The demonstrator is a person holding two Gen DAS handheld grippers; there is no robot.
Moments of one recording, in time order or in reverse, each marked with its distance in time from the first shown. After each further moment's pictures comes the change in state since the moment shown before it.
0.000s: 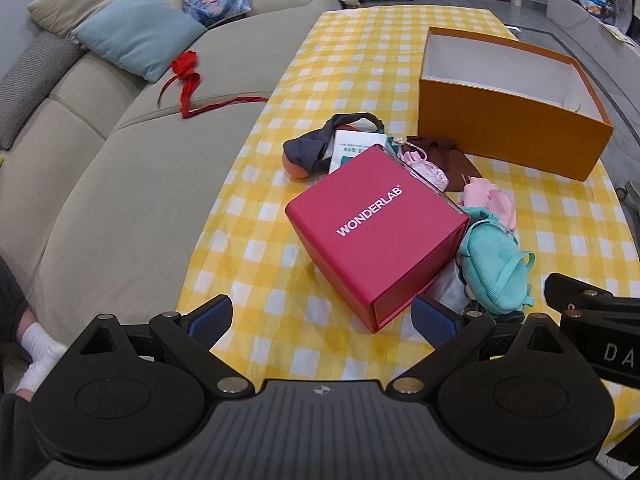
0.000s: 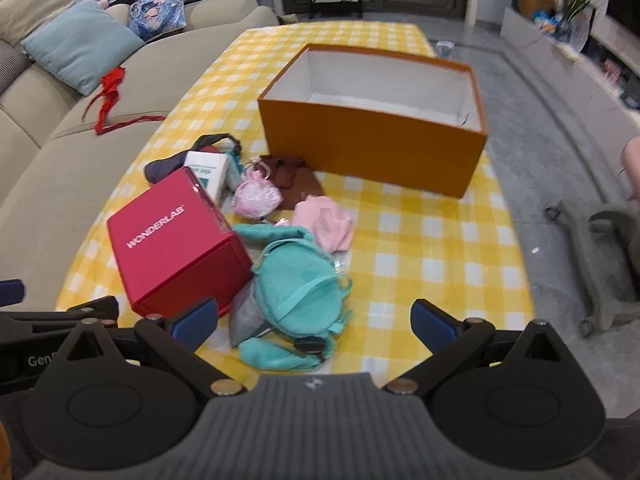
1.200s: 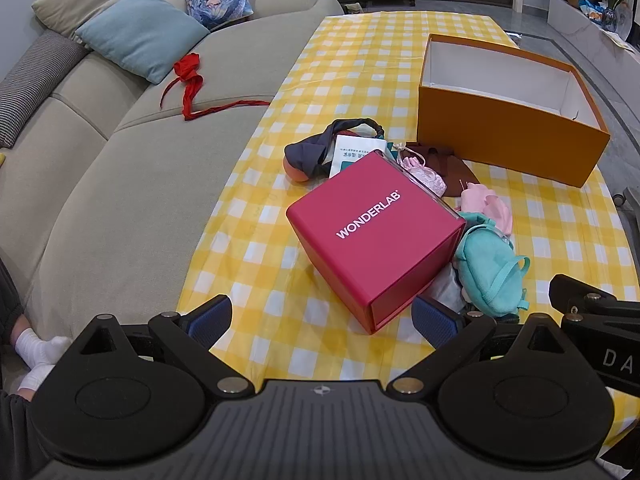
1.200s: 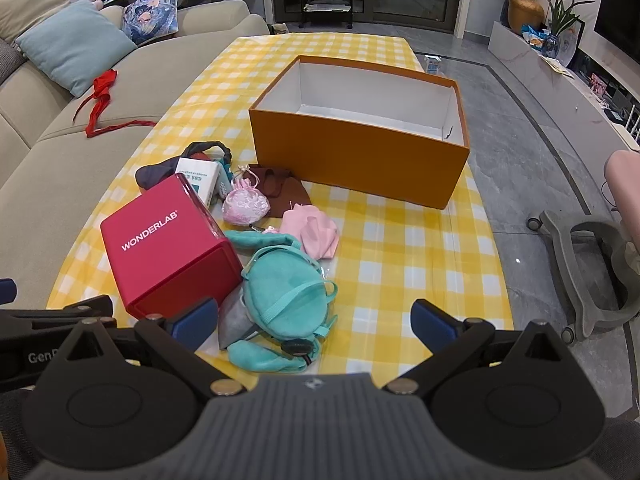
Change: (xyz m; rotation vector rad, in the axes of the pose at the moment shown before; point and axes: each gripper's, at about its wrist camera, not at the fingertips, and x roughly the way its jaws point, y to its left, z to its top) left arm -0.006 -0.007 -0.001 -0.009 -0.010 0.001; right arm -0.018 0.009 -0.003 -0.029 -0.040 -0.078
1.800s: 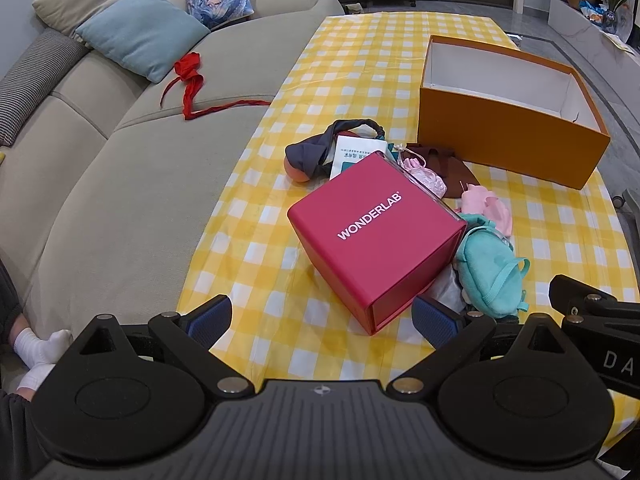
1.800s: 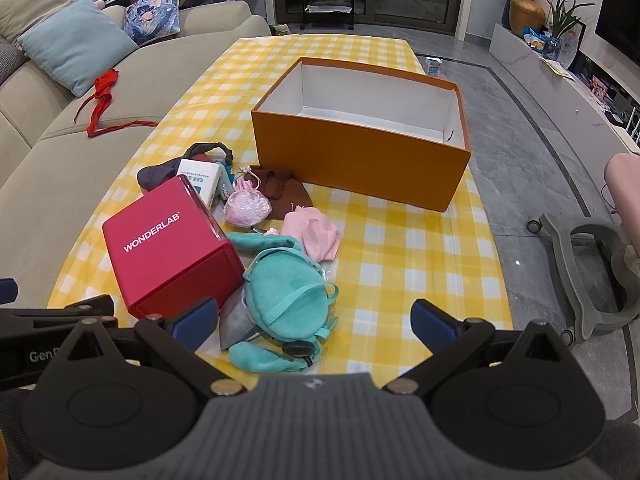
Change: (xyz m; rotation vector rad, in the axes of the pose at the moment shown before) left arm 0.000 0.000 0.001 0.000 0.002 -0.003; right arm -0.001 0.002 0.001 -0.005 -0.003 -0.001
